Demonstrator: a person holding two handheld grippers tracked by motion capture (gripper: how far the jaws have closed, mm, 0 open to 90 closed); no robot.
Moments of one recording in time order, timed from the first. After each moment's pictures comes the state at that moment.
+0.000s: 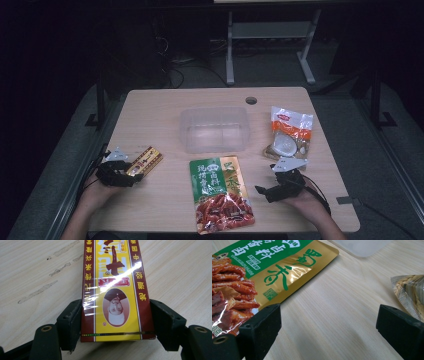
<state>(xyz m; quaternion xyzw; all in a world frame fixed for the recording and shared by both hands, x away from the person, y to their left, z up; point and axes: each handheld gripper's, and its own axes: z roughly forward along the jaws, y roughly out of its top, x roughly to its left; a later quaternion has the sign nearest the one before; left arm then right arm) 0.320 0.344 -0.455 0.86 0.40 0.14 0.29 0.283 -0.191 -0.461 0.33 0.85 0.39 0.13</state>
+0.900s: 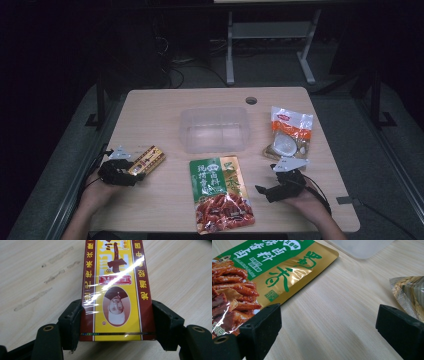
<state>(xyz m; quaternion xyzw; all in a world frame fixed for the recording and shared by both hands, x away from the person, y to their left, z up) 0.320 0.336 -0.444 0.86 0.39 0.13 0.29 0.282 -0.192 -0.459 0.33 0.85 0.39 0.13</state>
